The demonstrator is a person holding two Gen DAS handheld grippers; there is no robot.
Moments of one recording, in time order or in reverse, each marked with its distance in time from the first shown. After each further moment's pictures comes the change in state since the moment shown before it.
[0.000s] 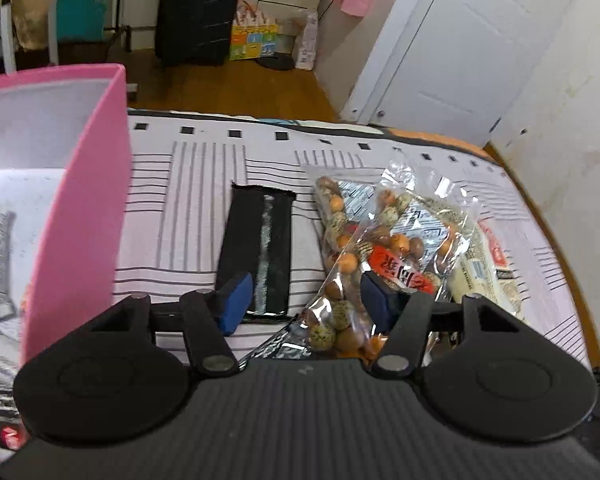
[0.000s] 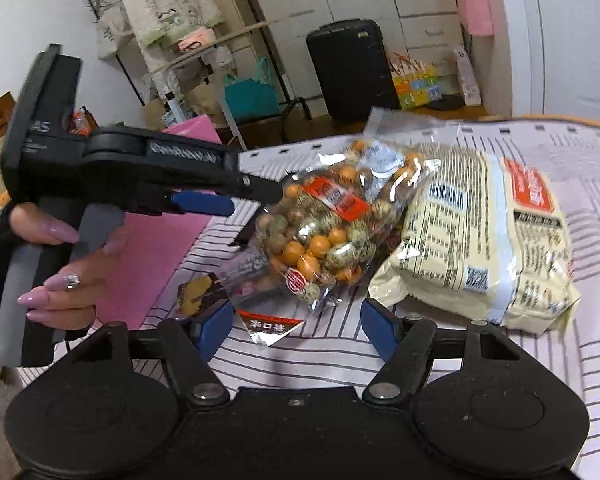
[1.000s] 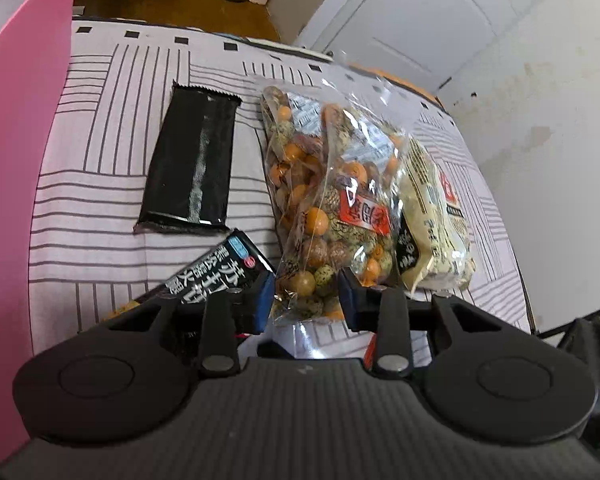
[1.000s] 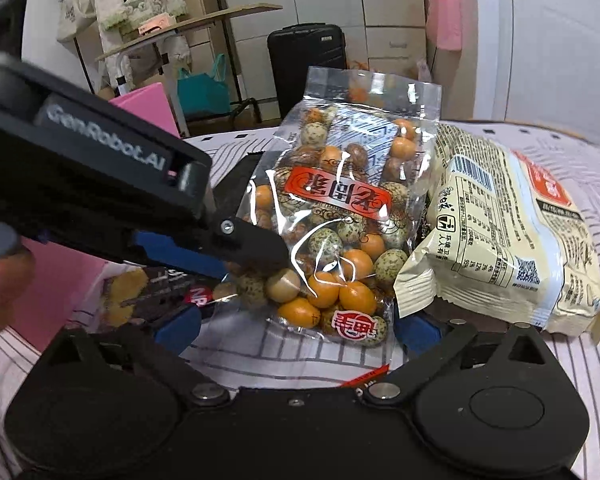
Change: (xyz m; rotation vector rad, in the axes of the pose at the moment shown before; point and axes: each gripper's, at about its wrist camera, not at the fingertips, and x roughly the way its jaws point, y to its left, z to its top) left arm 0.016 0.007 -0.026 -0.060 0.217 -0.201; right arm 0.060 0.024 -0.014 -0.062 -0.042 -0.215
